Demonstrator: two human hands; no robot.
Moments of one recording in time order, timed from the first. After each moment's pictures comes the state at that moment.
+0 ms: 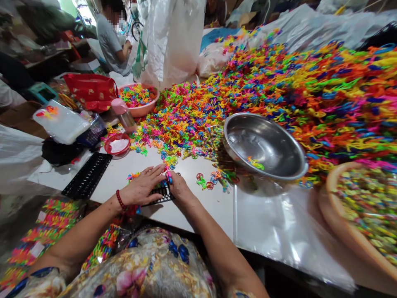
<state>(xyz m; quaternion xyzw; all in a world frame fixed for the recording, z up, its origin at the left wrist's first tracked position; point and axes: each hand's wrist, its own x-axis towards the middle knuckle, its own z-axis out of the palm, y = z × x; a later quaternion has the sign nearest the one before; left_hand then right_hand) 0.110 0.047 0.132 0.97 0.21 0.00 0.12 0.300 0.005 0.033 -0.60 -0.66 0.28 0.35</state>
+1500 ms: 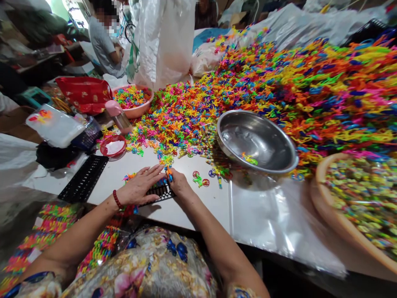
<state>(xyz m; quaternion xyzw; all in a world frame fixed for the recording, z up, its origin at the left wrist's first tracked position) 0.111 0.050 0.130 0.98 0.19 -0.02 0.11 0.313 0.002 0.043 -0.62 -0.63 0.29 0.38</state>
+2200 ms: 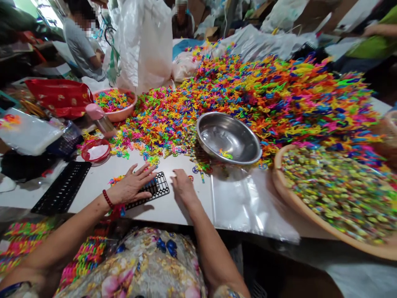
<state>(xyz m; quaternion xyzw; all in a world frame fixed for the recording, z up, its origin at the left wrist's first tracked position) 0.125 0.051 0.126 0.99 0.16 0.00 0.06 0.362 -0.043 0.041 -0.71 -0.61 0.10 0.33</state>
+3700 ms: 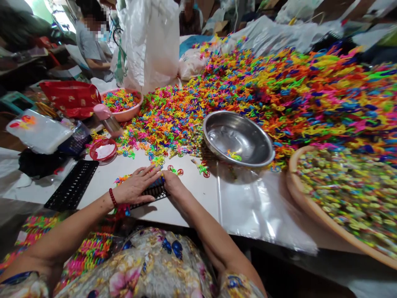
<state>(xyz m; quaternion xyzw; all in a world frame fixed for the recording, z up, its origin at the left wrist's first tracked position) 0.122 0.054 0.126 0.98 0.14 -0.01 0.11 0.323 0.000 0.032 -0.58 -0.70 0.24 0.34</state>
